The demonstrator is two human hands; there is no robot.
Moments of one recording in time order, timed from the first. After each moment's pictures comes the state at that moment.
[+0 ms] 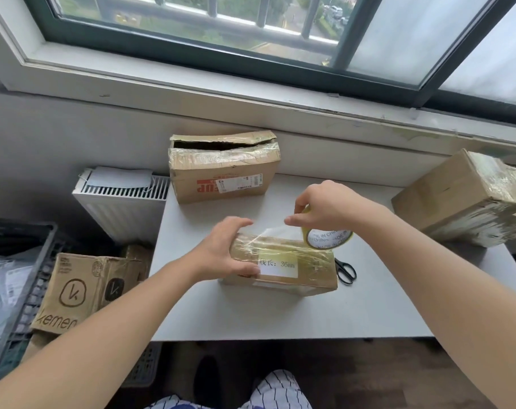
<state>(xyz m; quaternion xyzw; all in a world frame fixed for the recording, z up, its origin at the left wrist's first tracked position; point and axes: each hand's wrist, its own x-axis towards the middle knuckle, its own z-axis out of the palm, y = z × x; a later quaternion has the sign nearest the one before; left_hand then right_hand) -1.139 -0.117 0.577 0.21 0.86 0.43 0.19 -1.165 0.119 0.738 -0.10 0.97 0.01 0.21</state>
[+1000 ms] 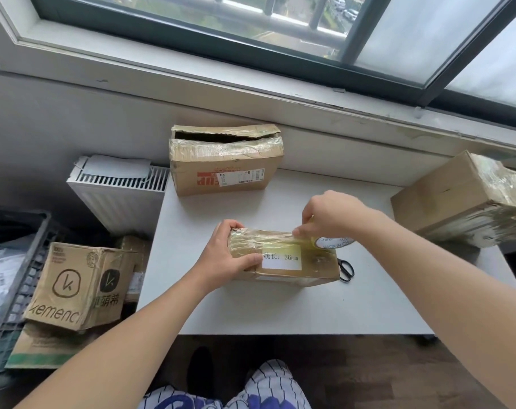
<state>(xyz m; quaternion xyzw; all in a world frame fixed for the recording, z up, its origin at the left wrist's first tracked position) -1.111 -0.101 0.556 0.04 0.77 0.61 0.16 -1.168 0.128 0.710 -0.08 0.96 0.10 0.26</state>
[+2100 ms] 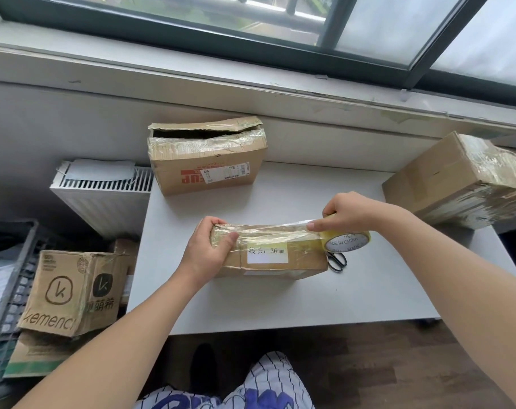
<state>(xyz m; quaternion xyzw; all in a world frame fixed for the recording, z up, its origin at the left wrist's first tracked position) -1.114 -0.096 0.549 -0.01 0.80 0.59 0.11 -1.161 0.213 0.694 -0.01 0.95 -0.07 0.31</state>
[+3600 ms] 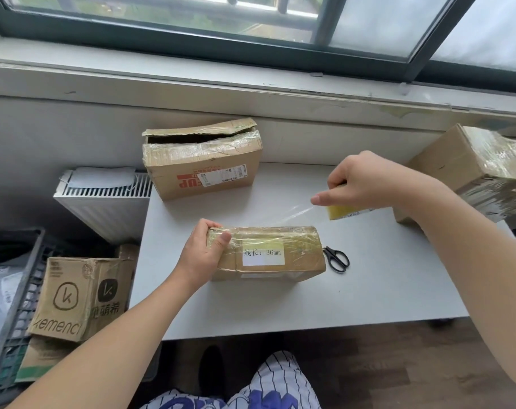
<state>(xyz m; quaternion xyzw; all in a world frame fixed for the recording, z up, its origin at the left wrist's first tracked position) -1.117 -0.093 0.561 0.01 0.82 0.56 0.12 -1.165 0.206 0.770 -0.08 0.98 -0.06 0.18</state>
